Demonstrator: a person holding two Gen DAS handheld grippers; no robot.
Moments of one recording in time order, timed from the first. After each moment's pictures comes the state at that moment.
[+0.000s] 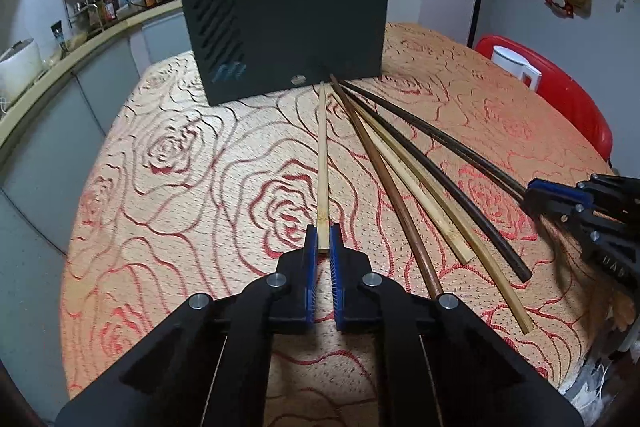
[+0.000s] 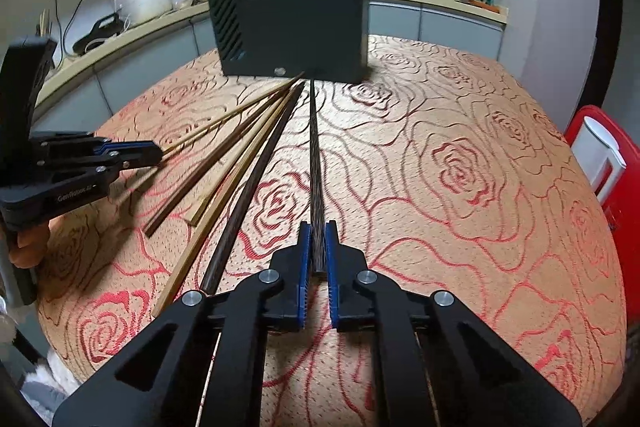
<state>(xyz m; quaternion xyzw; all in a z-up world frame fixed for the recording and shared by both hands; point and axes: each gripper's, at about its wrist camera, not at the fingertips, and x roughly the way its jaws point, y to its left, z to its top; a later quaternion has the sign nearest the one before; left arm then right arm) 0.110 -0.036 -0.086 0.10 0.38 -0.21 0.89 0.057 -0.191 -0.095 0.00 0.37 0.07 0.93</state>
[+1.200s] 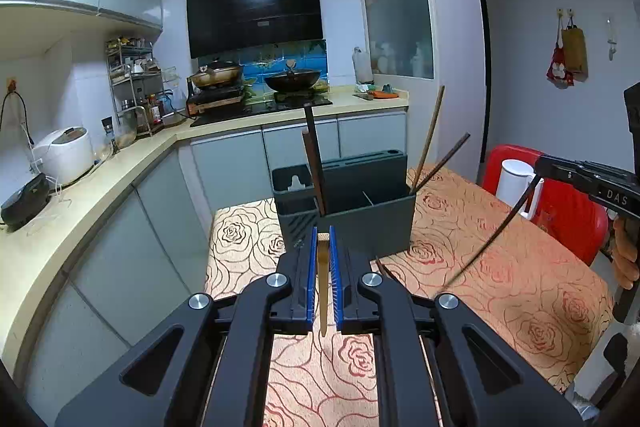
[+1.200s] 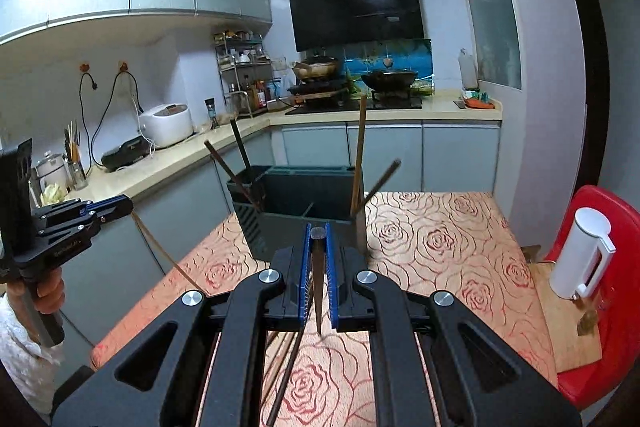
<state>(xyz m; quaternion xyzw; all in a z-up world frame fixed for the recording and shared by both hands) 0.095 0.011 0.091 0.09 0.20 -0.18 0.96 0.068 -0.227 0.077 0.06 0.19 0.10 0.97</state>
